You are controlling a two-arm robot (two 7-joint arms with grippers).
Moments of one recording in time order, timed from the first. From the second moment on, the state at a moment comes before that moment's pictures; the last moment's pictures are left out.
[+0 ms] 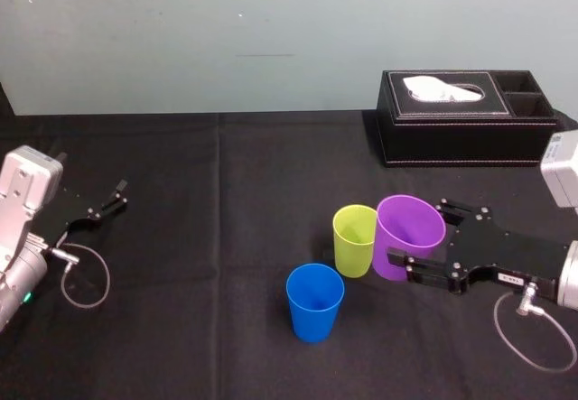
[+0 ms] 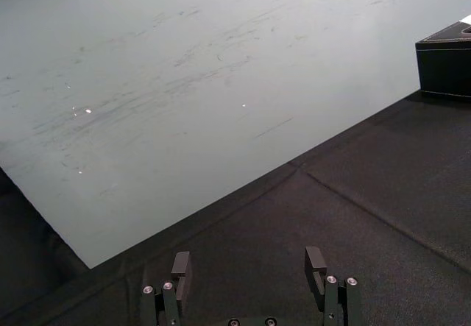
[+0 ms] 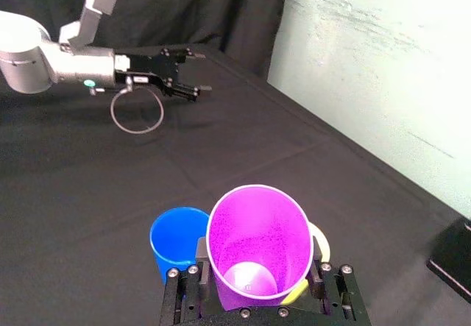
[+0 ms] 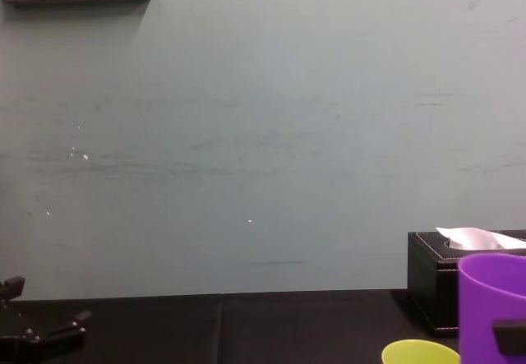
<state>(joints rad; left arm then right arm) -0.20 0.60 0.45 -1.41 -0.25 -0.12 0.03 0.00 0.87 -0.26 -1.88 0.50 0.13 0.58</state>
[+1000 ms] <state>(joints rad) -0.20 0.60 0.45 -1.41 -0.25 -0.12 0.03 0.16 0.80 -0.44 -1.88 0.45 0.19 0.60</state>
